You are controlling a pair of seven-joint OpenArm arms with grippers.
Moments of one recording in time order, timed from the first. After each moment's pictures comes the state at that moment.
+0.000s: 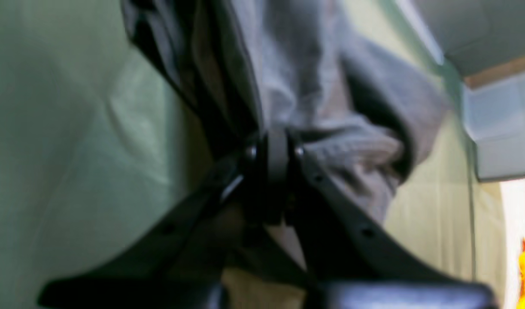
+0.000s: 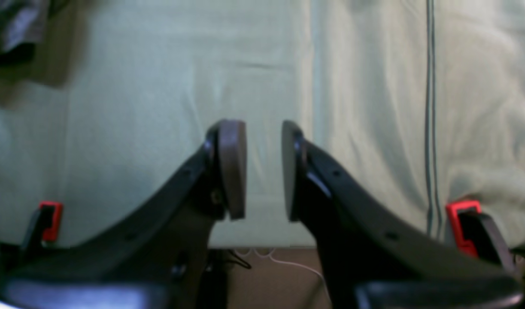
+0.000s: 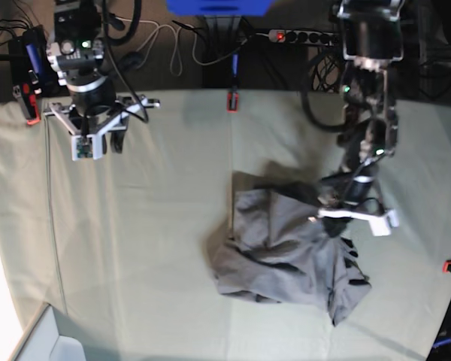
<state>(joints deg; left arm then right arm) 0.9 -6.5 -5.1 81.4 -41.2 2.0 16.3 -30.3 3.0 0.9 115.0 -0.5 0.0 -33.3</state>
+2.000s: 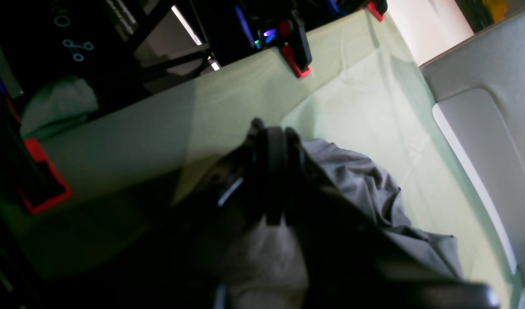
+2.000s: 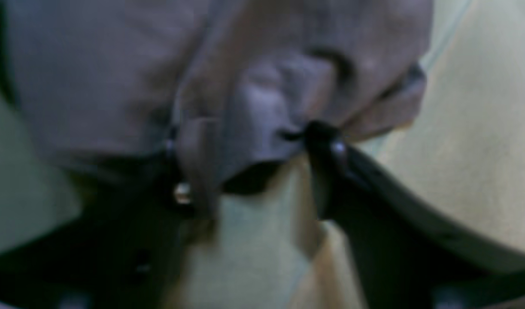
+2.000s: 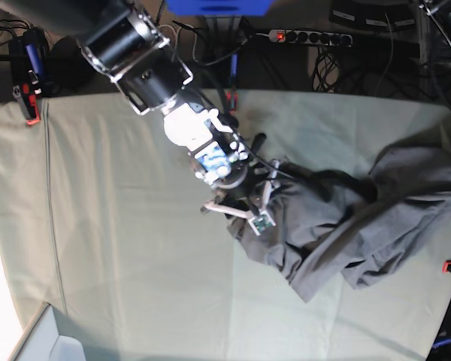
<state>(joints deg) 5.6 -23.6 -42.1 76.6 -53.6 0.8 25.2 16.9 -7.4 -32.3 48.2 -0.2 0.0 -17.1</state>
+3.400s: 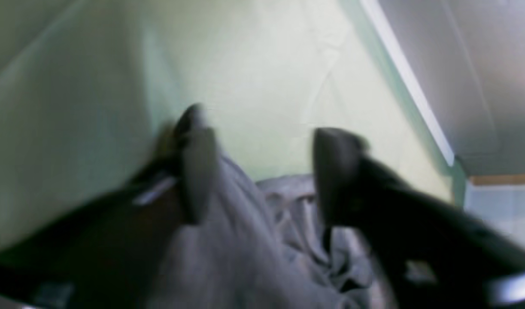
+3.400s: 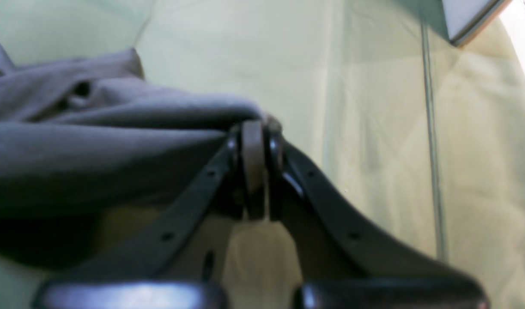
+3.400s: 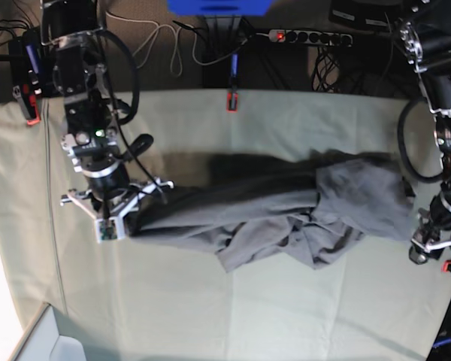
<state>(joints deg) -12.6 -22.7 -19.6 65.5 -54.0 0.7 32.3 -5.5 7.4 -6.2 95.9 -0.3 0.1 -27.7</state>
